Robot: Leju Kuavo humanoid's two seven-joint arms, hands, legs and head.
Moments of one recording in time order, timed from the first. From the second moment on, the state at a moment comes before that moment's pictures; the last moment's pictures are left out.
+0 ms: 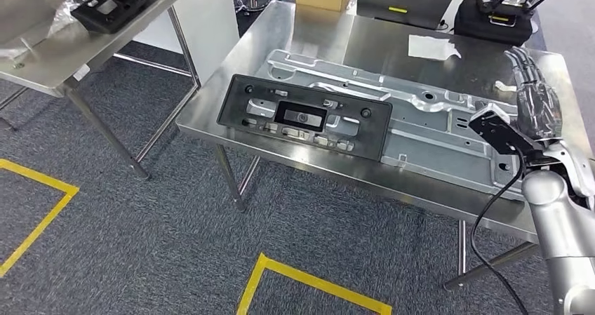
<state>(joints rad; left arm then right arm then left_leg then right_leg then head) -0.11 -0.08 -1.18 -0.16 1.15 0.01 -0.30 -0.52 -0.54 -0.01 -1.31 0.65 -0.21 -0.25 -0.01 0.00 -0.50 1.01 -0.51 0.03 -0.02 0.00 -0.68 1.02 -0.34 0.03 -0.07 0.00</state>
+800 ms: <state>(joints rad) -0.11 -0.09 -1.20 -0.16 1.14 0.01 -0.30 -0.45 -0.60 -0.04 -1.32 0.61 -0.19 -0.27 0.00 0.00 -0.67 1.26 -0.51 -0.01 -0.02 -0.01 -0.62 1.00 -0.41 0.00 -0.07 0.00</state>
